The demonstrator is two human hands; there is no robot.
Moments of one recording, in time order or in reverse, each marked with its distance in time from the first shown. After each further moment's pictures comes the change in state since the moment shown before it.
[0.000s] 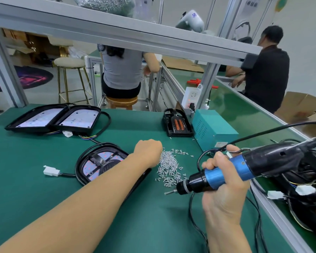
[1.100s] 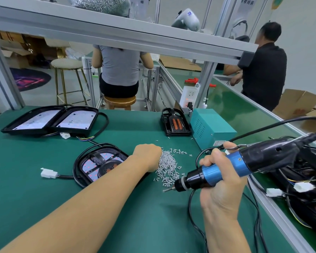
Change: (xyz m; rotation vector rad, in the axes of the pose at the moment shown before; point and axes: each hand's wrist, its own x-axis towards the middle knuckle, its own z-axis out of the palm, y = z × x) left_hand 0.002 0.005 0.008 0.157 -0.057 0.063; right_hand 0.003 0.003 0.003 0.069 0.021 -0.300
